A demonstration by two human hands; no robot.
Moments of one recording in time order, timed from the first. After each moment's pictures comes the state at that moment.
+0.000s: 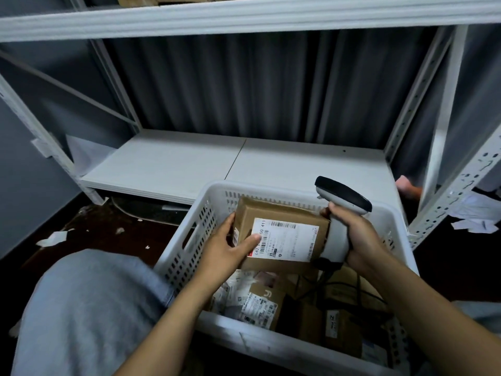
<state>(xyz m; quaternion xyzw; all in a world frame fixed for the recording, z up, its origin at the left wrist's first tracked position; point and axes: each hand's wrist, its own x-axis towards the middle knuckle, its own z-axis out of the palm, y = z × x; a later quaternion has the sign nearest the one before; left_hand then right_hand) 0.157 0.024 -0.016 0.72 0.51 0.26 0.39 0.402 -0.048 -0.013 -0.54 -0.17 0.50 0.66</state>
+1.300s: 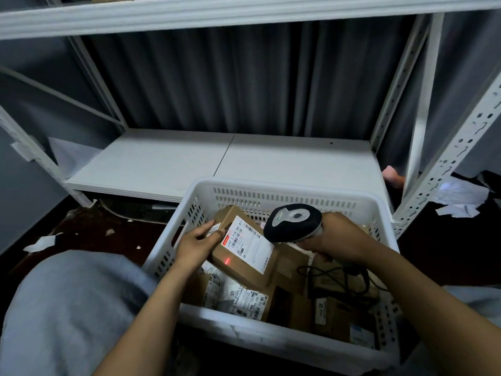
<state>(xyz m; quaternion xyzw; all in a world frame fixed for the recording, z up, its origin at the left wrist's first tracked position) 0.145 0.051 -0.044 0.59 0.57 0.28 0.49 0.392 -0.080 0.028 -0.74 -0.55 0.31 0.24</state>
